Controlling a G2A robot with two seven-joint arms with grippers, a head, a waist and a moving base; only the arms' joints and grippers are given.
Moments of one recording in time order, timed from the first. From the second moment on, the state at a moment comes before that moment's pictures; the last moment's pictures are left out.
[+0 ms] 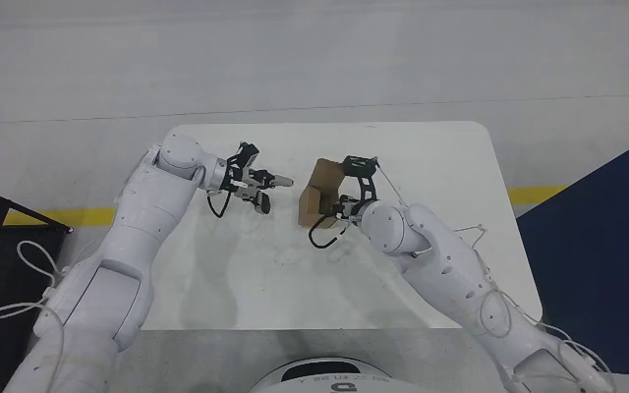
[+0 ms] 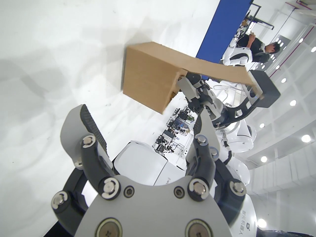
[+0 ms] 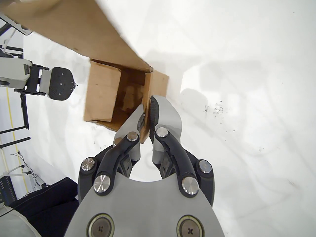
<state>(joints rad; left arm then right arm) 0.61 -1.24 -0.89 -0.64 -0.19 0.02 -1.42 -1.14 -1.19 0.86 -1.73 -0.69 0.64 0.84</state>
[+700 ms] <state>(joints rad) 0.60 -1.27 -0.83 -0.69 -0.14 0.05 -1.34 -1.23 -1.17 0.92 -1.86 -0.87 0.53 0.90</state>
